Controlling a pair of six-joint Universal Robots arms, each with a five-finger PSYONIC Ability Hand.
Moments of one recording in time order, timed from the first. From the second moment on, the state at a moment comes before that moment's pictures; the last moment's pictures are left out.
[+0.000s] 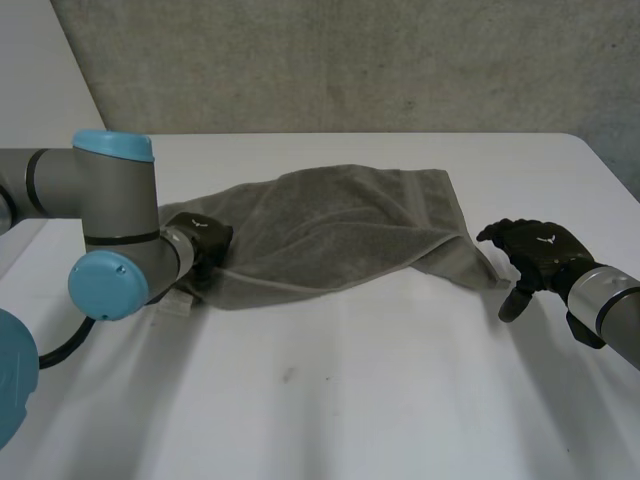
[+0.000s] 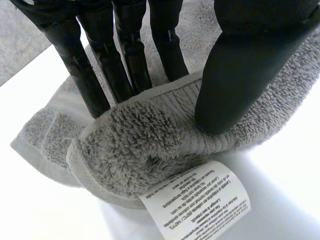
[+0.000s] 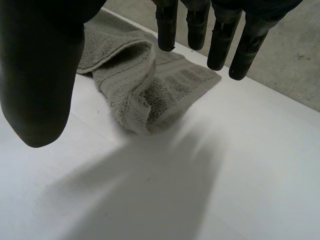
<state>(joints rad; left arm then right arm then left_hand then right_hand) 4.33 -2.40 -0.95 2.77 -1.59 3.57 1.63 -1.17 1.69 -0.12 1.19 2.82 0.90 0.90 0.90 0.90 0.72 0.24 0.24 0.25 0.26 0.06</state>
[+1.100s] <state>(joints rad) 4.35 -2.03 -1.39 3.00 -1.61 3.56 1.62 -1.17 1.68 -0.11 1.20 2.94 1.18 1.22 1.21 1.22 1.02 0.24 0.24 0.25 0.26 0.06</state>
